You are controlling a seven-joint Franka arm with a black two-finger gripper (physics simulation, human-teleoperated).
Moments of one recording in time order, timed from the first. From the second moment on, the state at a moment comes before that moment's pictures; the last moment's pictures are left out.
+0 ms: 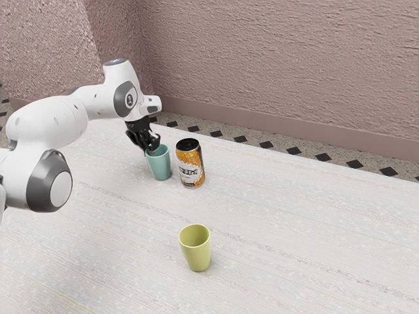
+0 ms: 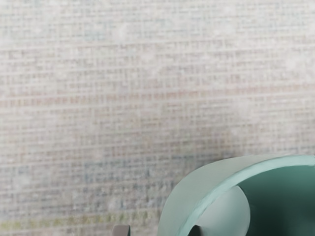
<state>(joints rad) 0.14 0.95 0.15 -0.95 -0.23 1.95 0.39</state>
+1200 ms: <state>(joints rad) -0.09 0.17 0.13 -1.74 -0.14 1.95 0.39</state>
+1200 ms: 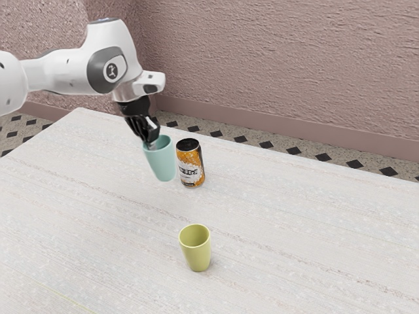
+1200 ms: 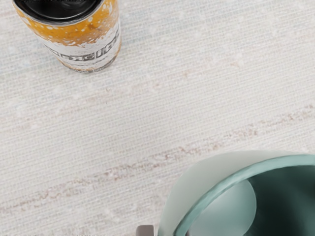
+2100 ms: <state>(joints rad) -0.19 -0.08 -0.05 -2.10 -0.08 2.05 0.29</state>
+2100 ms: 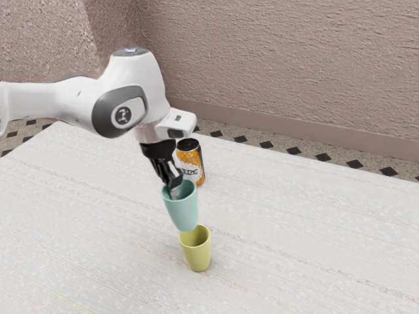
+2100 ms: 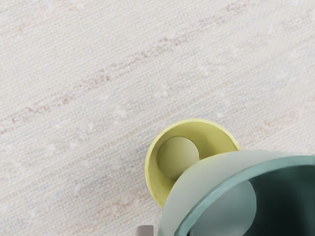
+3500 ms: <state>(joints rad) -0.20 0.09 -0.07 -2.07 -0.02 2.13 0.17</state>
